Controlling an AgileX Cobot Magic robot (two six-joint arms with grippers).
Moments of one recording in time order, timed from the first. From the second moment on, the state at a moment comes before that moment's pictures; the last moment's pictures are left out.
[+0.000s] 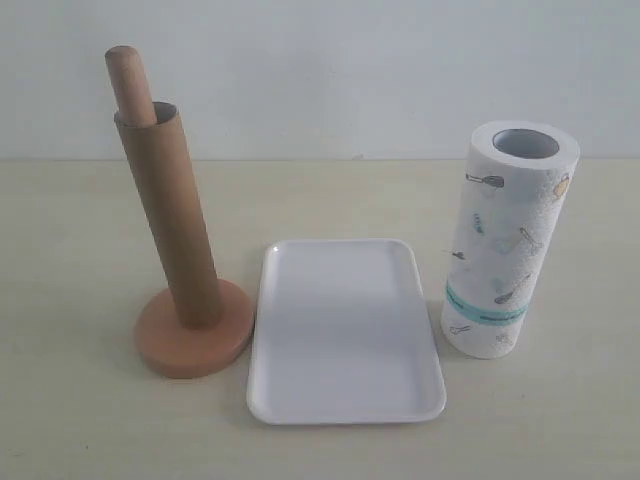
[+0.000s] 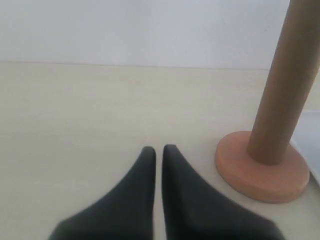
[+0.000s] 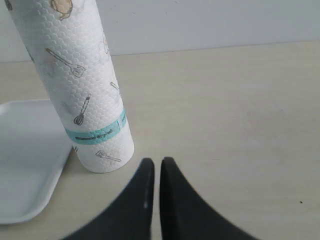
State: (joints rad) left arm 0.00 0.00 0.00 -0.09 0.30 0.03; right arm 0.07 0.00 0.00 0.13 0.35 -0.02
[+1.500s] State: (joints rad) left arm 0.00 0.00 0.00 -0.09 0.26 0.03; right arm 0.07 0.00 0.00 0.13 0.35 -0.02
